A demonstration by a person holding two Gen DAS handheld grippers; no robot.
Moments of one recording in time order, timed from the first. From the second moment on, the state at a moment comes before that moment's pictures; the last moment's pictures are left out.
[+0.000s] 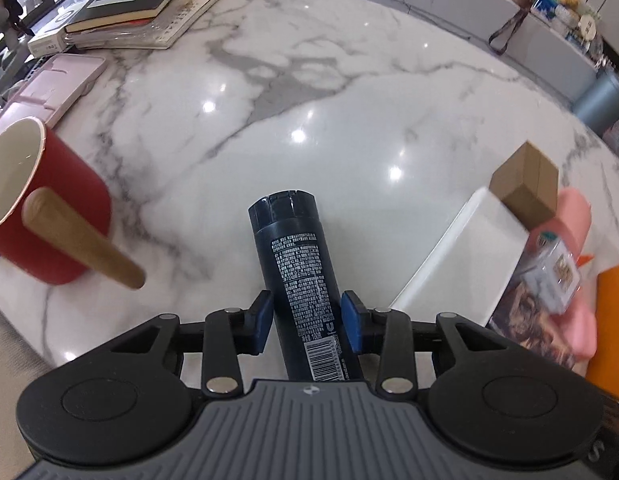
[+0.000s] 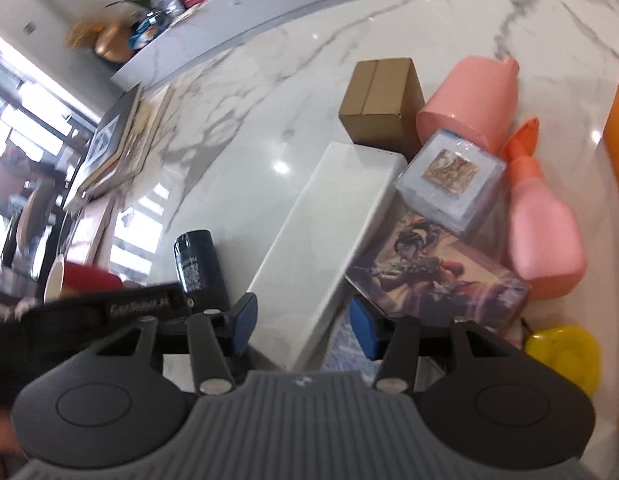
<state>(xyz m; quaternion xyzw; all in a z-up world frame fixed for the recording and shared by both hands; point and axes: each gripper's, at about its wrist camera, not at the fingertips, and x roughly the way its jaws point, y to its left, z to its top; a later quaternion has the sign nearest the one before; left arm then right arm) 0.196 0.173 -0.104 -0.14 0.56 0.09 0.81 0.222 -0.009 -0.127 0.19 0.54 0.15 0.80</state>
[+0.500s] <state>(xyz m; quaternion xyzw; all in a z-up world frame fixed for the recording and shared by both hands) 0.208 0.189 -0.121 -0.18 0.53 0.10 0.82 0.266 0.022 -0.137 0.17 0.53 0.09 0.82</state>
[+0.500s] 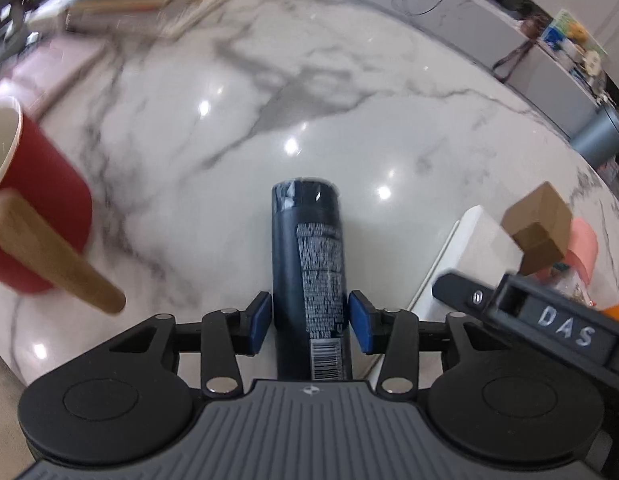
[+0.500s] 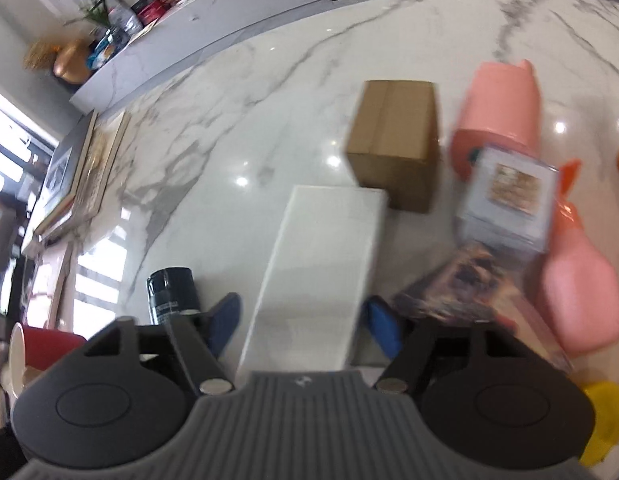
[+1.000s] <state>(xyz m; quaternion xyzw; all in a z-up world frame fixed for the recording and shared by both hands) 0.205 0.186 -0.121 -0.15 0.54 0.11 0.82 0.287 0.023 -0.140 0.09 0.56 0.19 0.80</state>
